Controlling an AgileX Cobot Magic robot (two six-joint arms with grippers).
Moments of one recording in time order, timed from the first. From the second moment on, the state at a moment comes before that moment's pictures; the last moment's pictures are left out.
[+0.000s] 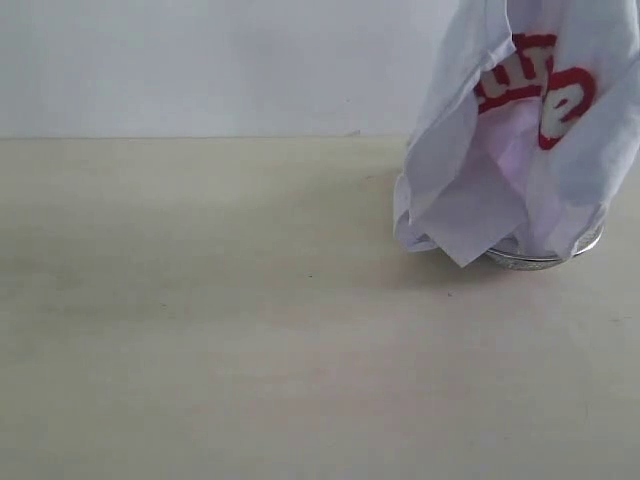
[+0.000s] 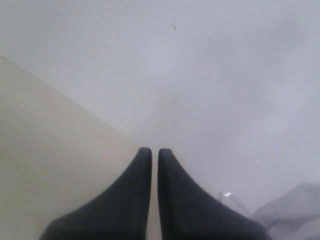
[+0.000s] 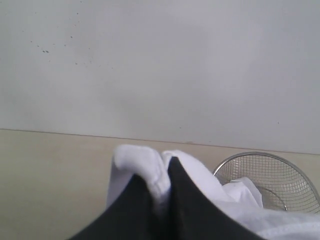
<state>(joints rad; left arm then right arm) -0.02 0.00 0.00 -0.73 0.06 0.02 -0.10 1.34 -1.54 0.56 0.76 -0.30</state>
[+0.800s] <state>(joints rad) -0.02 0.35 -0.28 -1.23 0.36 0.68 -0.10 1.34 -1.54 0.76 0.83 -0.39</state>
